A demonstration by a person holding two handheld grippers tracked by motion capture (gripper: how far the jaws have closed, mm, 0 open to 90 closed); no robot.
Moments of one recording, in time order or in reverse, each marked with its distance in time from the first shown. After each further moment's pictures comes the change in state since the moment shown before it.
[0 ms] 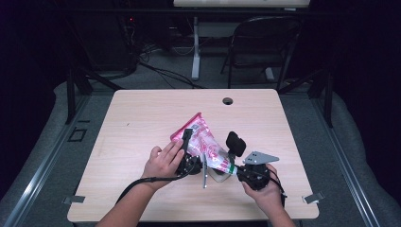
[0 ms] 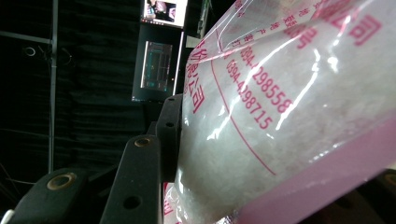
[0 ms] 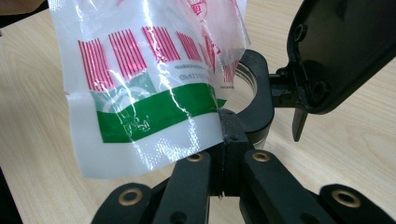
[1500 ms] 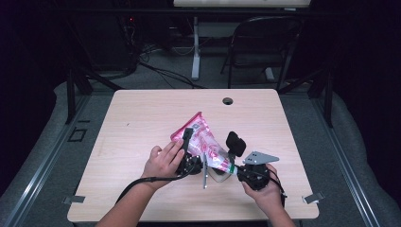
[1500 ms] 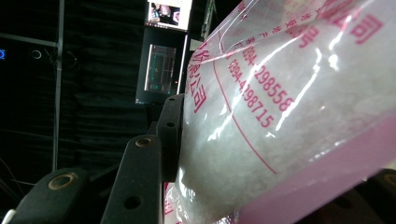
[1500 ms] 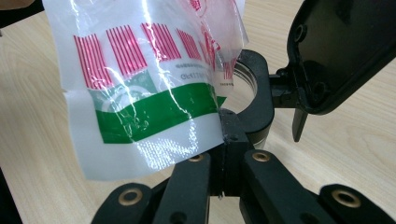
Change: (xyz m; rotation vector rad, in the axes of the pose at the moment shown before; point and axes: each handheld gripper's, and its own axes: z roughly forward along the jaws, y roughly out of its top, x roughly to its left) left arm 0.003 0.002 -0.002 -0.013 0.017 -0.001; right arm 0.000 0.000 0.000 -0.001 0.000 -0.001
